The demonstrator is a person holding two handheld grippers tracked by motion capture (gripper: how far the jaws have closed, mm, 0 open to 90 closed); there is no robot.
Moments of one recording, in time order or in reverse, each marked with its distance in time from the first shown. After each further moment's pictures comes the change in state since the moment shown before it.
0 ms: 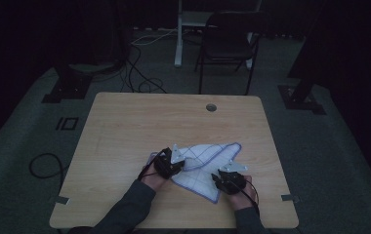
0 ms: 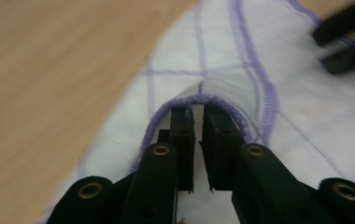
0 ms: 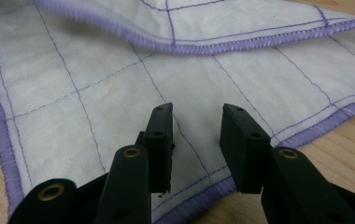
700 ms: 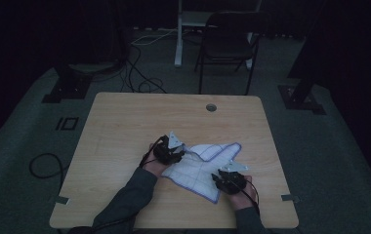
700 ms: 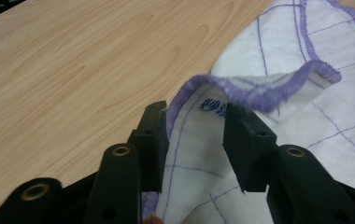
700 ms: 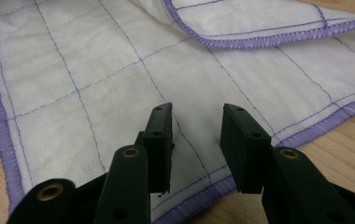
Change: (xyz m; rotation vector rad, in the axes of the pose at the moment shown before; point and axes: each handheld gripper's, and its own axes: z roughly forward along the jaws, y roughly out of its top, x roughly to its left) left arm 0.035 0.002 0.029 -0.031 -0.005 -0.063; right arm -0.001 -0.001 0.000 -0.001 0.007 0.001
